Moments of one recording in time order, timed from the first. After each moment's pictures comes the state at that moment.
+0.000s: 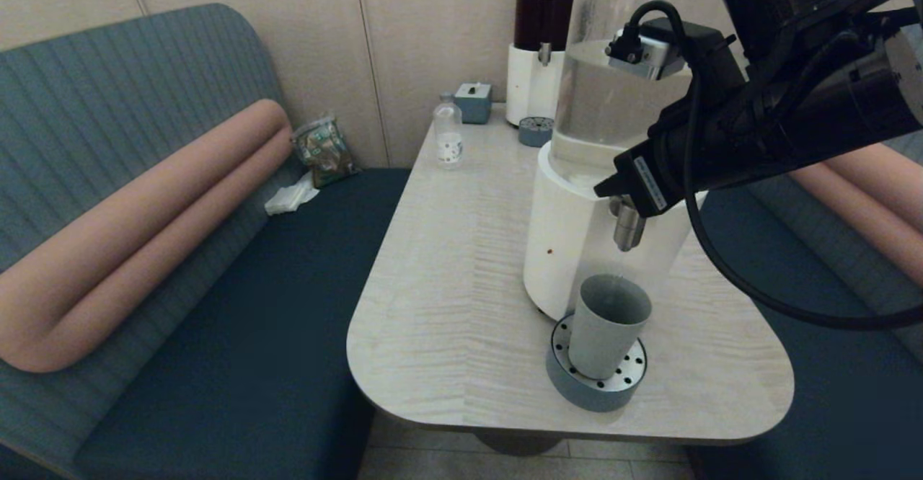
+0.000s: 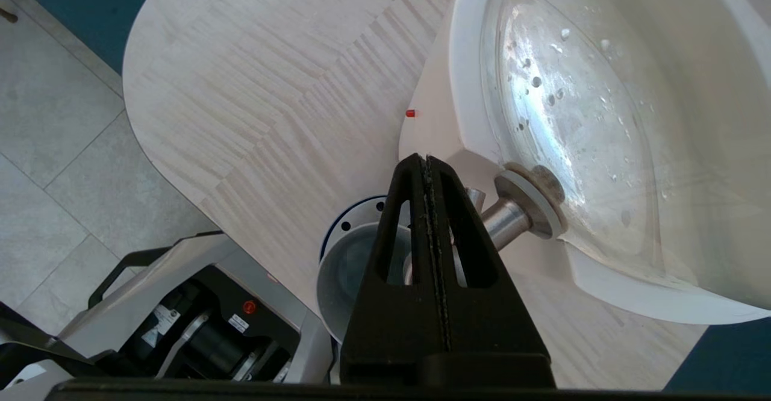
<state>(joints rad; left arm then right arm) 0.01 0.00 0.00 0.00 -0.01 0.06 0.59 1.79 -1.92 0.74 -0.06 -0.10</state>
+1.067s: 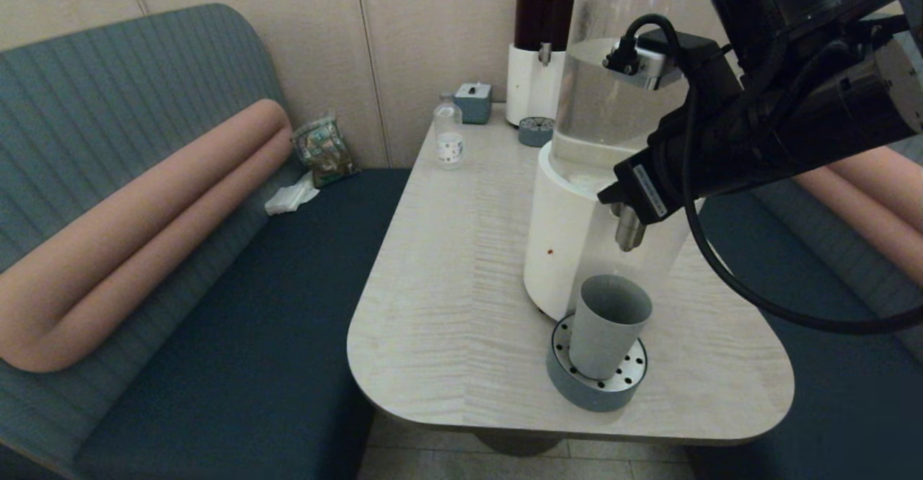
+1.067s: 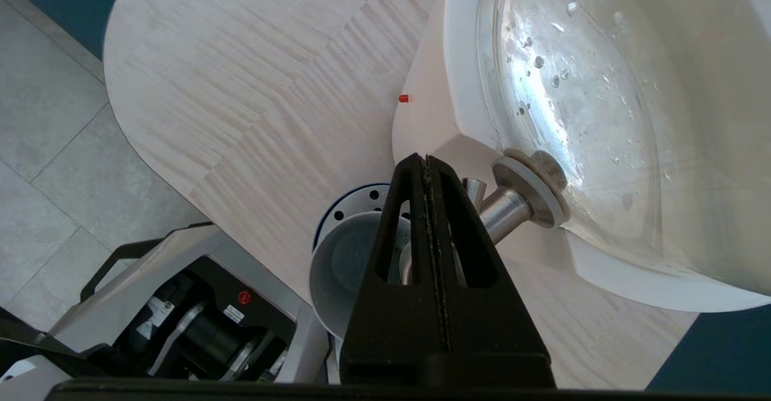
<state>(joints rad) 0.01 0.00 0.00 0.00 -0.01 0.06 0.58 1.80 -1.92 0.76 -0.09 -0.10</state>
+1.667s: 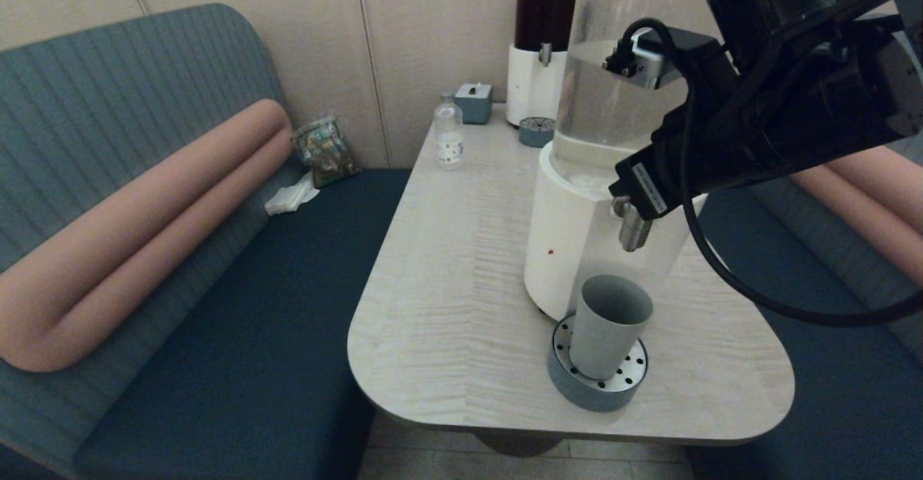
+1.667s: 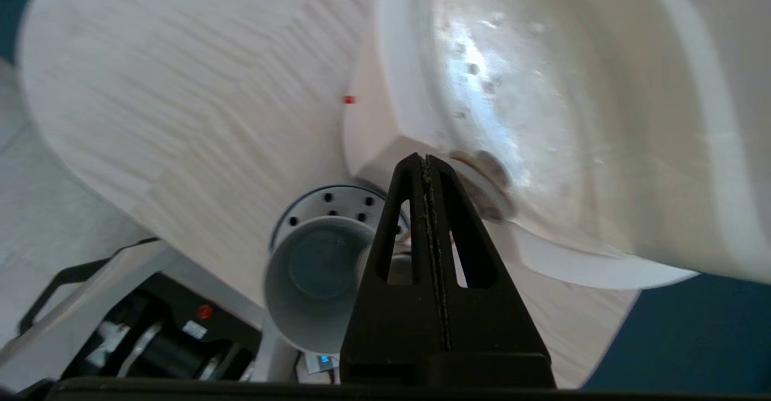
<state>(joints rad) 0.01 0.00 0.00 0.00 -0.01 0.06 0.57 1.81 -1.92 0.76 -0.21 -0.11</state>
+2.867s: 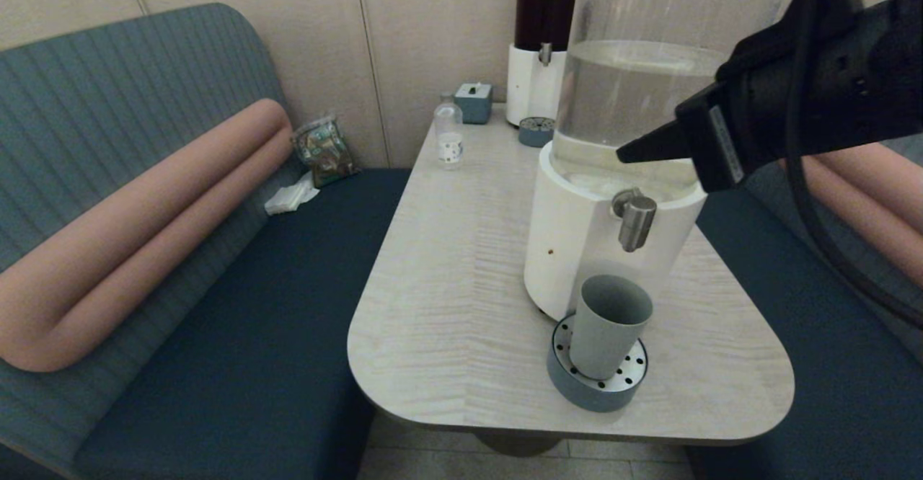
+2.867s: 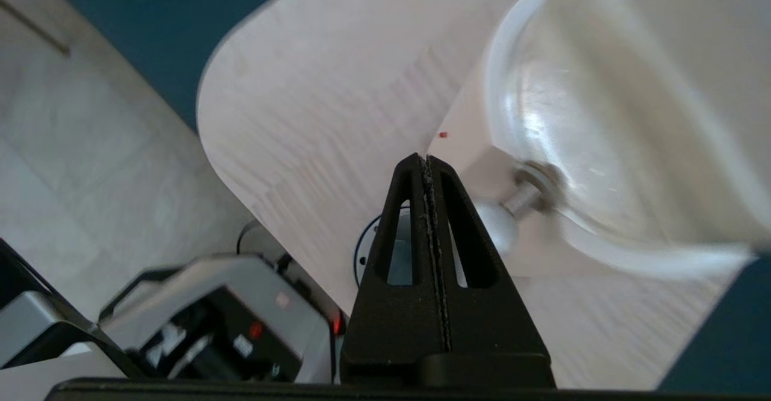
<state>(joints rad) 0.01 0.00 0.00 0.00 -0.01 0.06 0.67 1.64 -1.92 0.75 -0.07 -0.11</state>
